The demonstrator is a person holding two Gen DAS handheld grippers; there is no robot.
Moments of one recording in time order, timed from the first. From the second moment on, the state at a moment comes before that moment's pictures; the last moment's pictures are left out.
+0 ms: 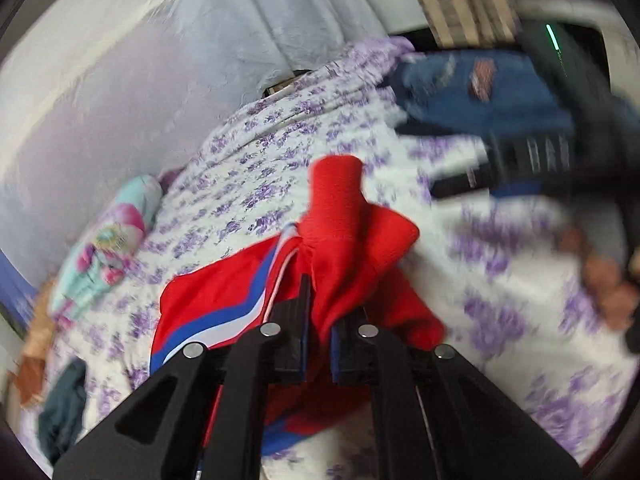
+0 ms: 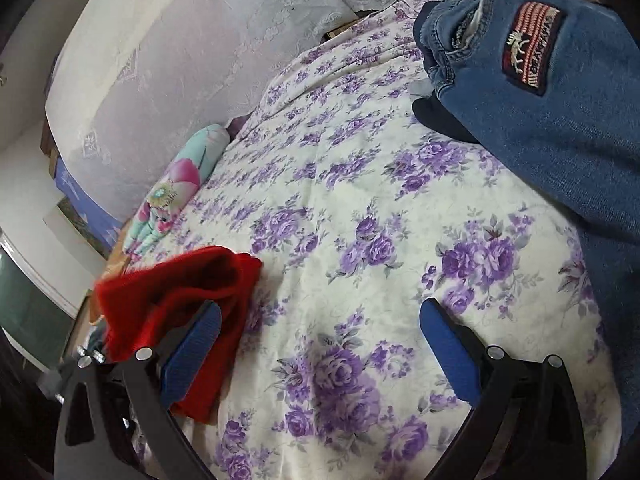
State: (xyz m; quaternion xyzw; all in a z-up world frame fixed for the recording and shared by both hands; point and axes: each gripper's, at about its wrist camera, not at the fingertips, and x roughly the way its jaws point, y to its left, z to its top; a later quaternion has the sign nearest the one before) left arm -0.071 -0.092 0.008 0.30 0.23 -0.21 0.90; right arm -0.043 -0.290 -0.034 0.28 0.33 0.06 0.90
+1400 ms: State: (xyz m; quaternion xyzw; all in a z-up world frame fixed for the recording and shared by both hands) left arm -0.034 0.008 0.073 0.09 0.25 -0.16 0.95; right arm -0.041 -0.279 -0.033 0.31 0.33 0.15 0.88
